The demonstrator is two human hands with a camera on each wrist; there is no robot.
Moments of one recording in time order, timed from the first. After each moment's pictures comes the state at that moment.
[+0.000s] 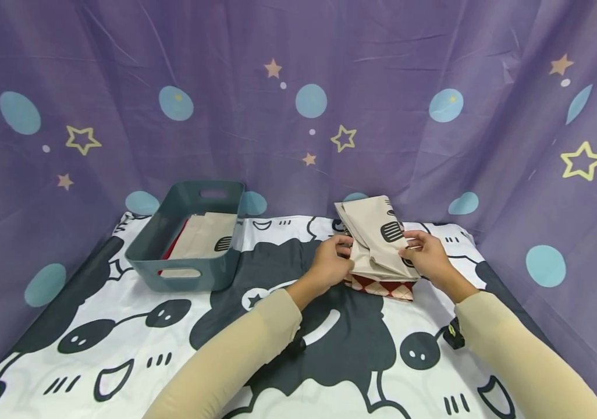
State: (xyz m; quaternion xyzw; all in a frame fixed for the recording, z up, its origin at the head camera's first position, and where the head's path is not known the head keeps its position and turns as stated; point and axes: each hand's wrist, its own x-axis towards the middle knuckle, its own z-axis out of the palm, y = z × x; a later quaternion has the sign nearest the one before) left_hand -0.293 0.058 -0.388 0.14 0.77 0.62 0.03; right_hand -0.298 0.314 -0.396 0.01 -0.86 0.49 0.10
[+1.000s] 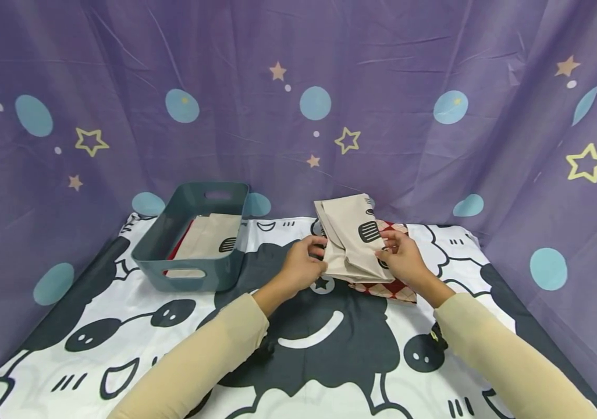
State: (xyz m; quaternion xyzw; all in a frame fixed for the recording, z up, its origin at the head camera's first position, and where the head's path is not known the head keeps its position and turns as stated) left_hand -0.284 -0.005 -0.379 0.14 0.78 0.61 0.02; right_hand -0.301 0.254 -0.394 0.04 -0.86 0.50 0.12
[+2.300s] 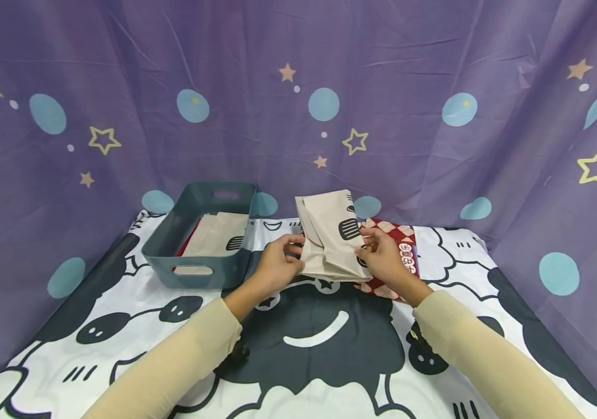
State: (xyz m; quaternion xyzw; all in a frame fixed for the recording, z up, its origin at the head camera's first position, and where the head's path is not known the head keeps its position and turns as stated) left_hand -0.271 -0.061 -0.369 0.12 0.79 0.60 -0.02; right_hand -0.301 0.196 -0.387 0.07 -0.83 0.54 0.12
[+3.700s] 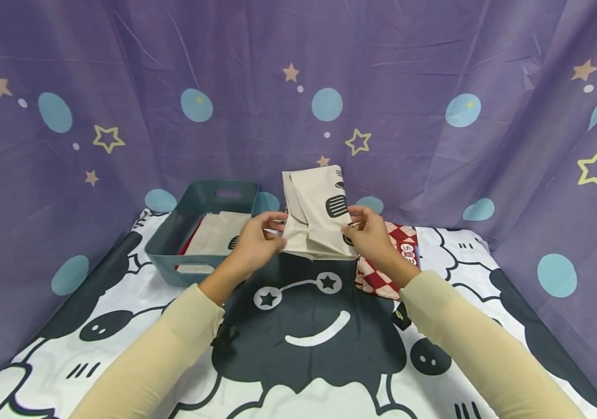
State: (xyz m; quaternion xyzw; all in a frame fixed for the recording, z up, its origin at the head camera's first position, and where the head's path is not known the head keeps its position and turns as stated) left_hand -0.278 -0.101 -0.326 0.14 0.79 0.59 -0.05; right_hand -0.308 0.160 -0.339 0.10 -0.81 0.56 0.11
